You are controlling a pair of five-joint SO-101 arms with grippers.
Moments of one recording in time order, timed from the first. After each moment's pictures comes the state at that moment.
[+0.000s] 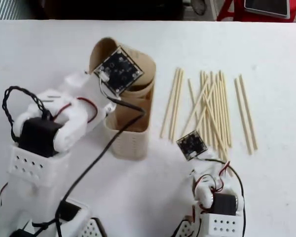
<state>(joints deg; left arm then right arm) 13.4 -36.7 8.4 77.3 -32.3 0.9 -102.9 96.4 73.2 38.0</state>
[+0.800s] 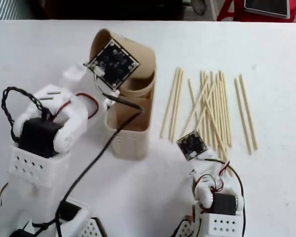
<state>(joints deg) 13.7 -36.7 8.4 73.1 -28.5 0.9 -102.9 96.4 73.2 38.0</state>
